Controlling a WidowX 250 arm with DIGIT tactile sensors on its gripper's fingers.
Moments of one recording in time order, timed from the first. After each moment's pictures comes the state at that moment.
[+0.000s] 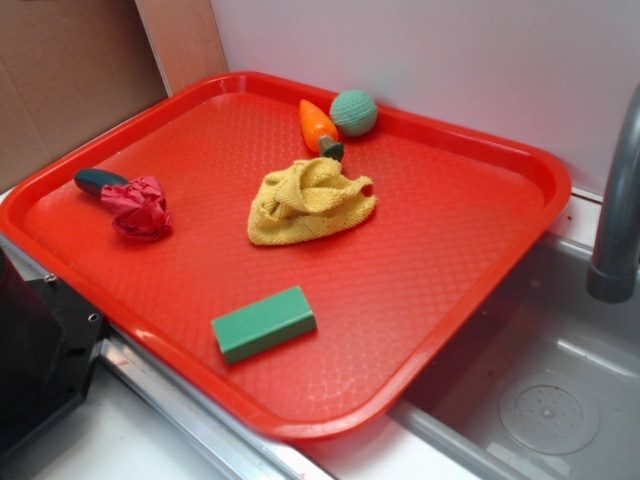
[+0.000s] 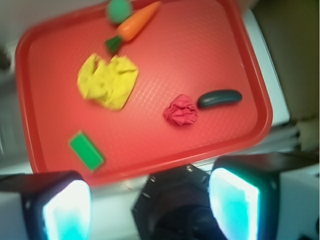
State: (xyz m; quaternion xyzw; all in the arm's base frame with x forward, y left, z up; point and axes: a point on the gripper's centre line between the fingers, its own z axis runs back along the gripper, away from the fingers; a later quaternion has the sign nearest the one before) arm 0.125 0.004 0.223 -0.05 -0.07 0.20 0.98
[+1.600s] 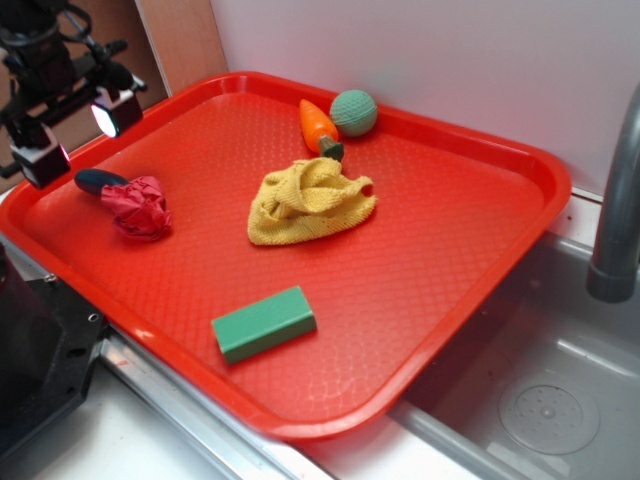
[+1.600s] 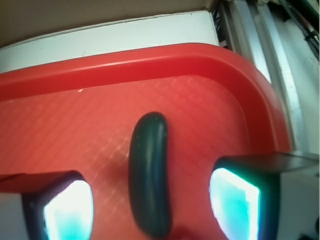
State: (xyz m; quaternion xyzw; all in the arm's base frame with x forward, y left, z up) arm 0.163 0.117 0.054 0.04 -0.09 0.74 0.66
